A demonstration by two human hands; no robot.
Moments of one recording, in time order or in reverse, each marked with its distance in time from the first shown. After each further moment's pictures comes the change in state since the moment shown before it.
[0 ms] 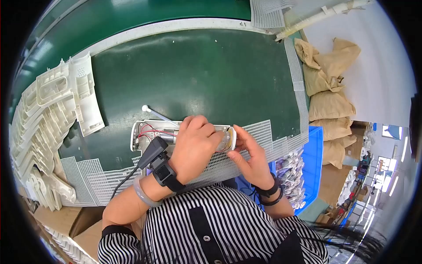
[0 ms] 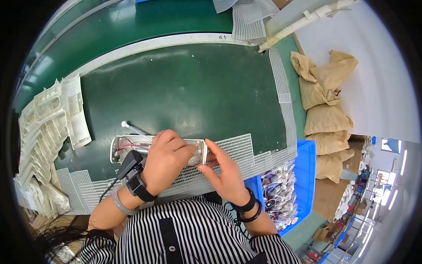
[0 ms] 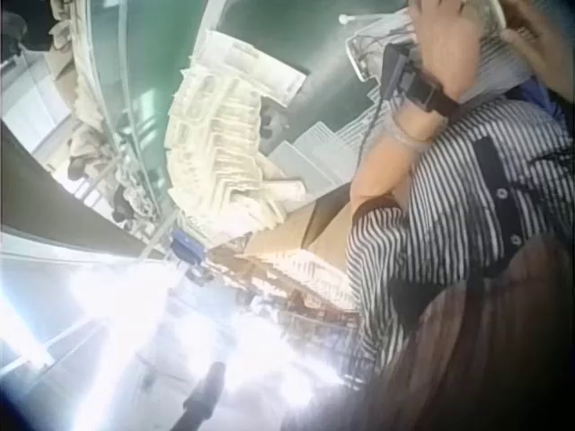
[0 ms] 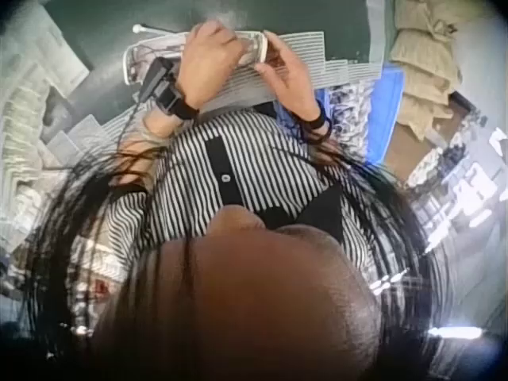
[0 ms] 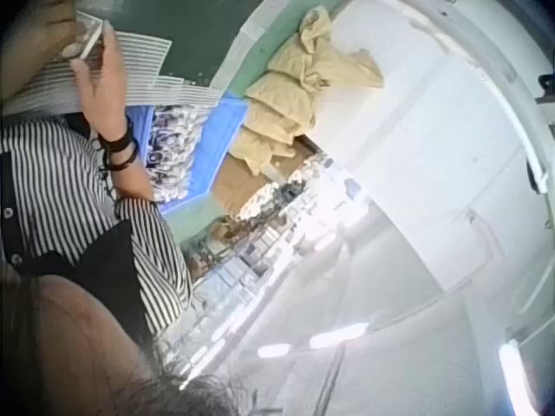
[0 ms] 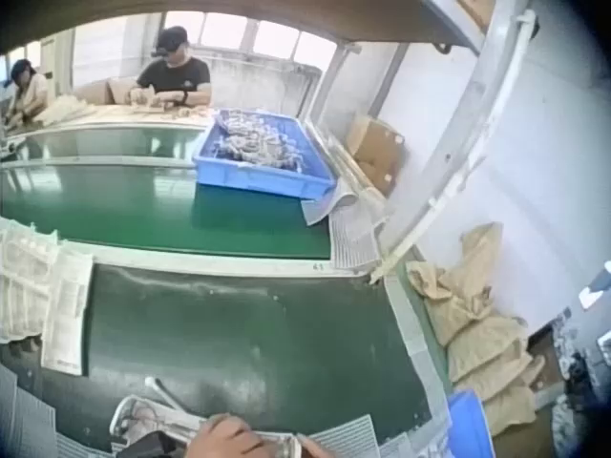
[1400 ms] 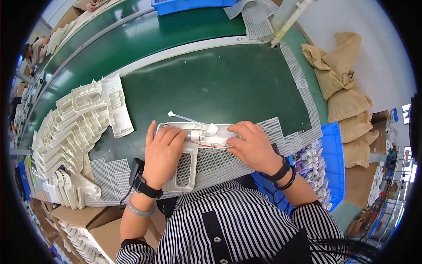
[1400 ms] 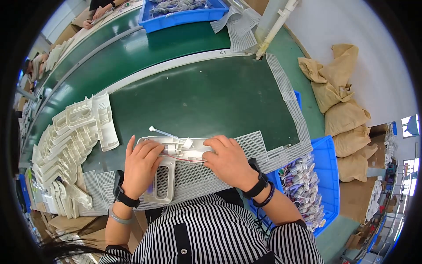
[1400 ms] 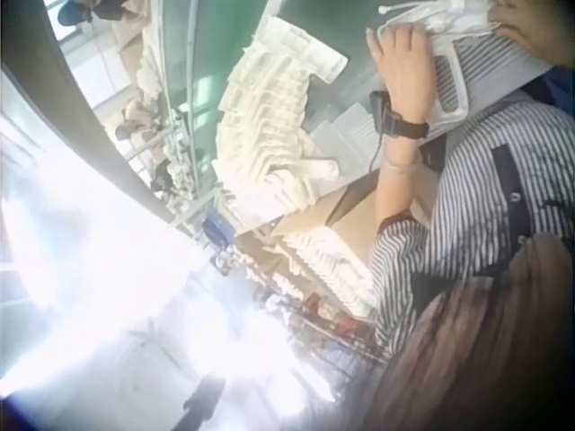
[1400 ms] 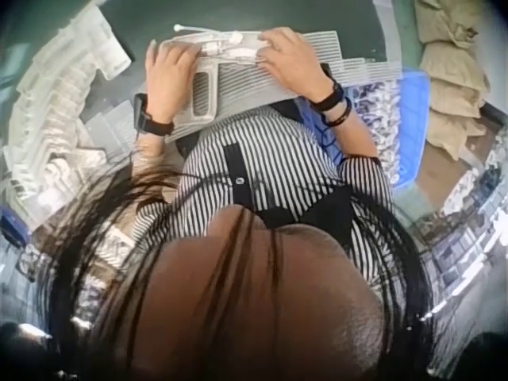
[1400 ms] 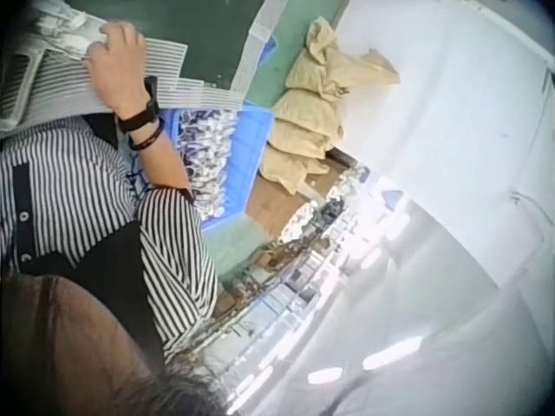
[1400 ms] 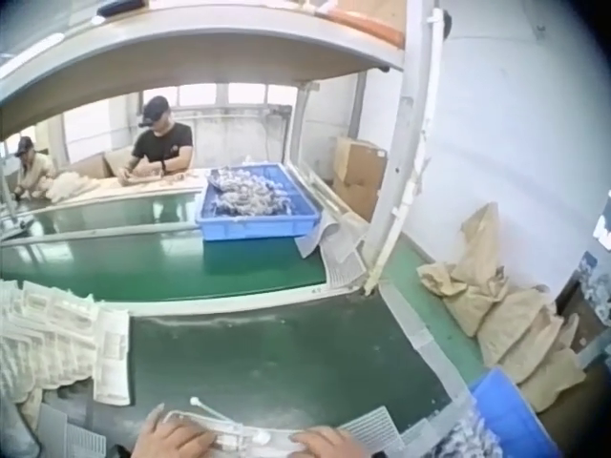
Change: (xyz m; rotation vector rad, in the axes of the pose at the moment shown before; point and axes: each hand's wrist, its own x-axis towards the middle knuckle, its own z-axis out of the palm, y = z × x) left_hand -0.053 -0.008 -0.089 0.453 -0.155 -0.139; right_hand 0.021 -0.010 0.001 -0.655 -0.063 -0.545
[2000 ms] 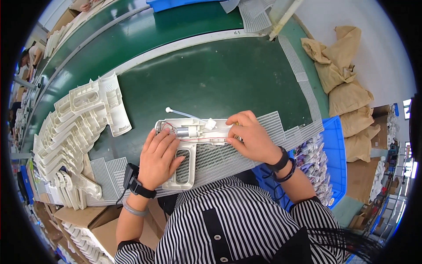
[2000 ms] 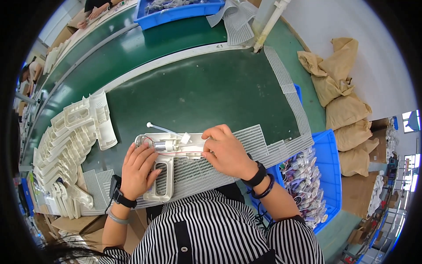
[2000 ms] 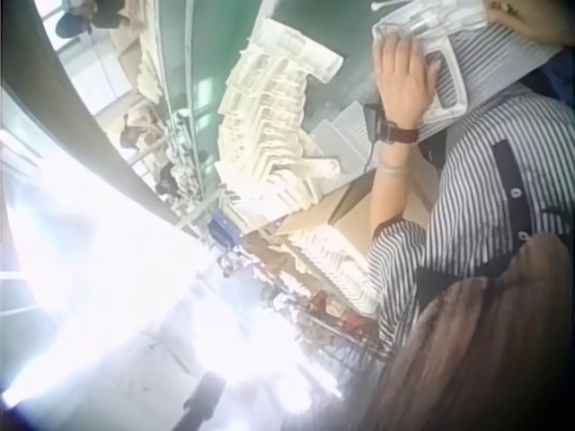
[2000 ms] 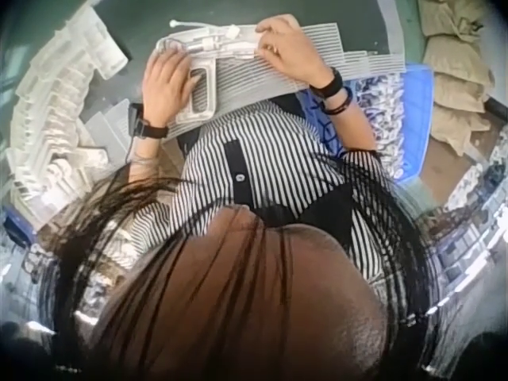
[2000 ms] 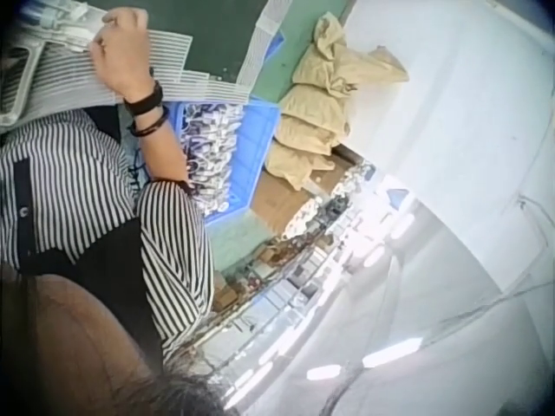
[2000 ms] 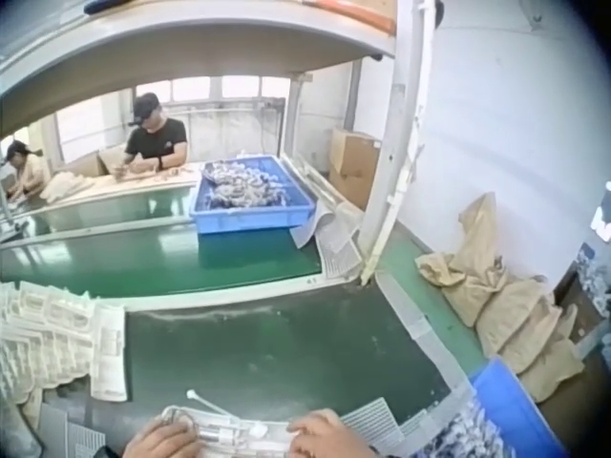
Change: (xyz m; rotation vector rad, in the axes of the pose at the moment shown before) left_hand -0.035 -0.020 0.012 -0.019 0.055 0.174; right_hand 0.006 0.010 0.001 0.247 -0.018 0.111
